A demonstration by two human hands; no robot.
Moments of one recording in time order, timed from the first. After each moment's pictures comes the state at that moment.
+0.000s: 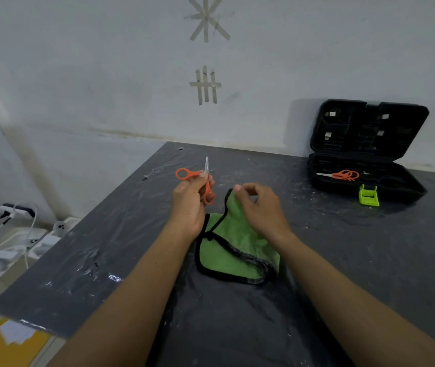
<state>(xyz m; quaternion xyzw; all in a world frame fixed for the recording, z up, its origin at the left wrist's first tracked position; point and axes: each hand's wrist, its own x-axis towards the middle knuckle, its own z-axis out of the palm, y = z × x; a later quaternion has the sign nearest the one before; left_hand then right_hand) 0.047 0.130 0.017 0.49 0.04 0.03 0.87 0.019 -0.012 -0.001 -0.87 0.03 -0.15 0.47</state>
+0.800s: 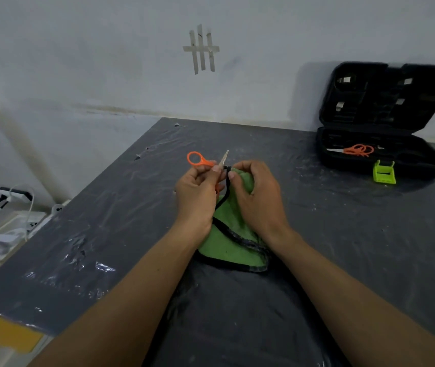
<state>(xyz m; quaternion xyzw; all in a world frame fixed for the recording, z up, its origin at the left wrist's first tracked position) 0.032 0.109 -0.010 0.58 0.03 0.09 0.81 0.013 0.003 -0.016 -0.83 -0.07 -0.28 0.48</state>
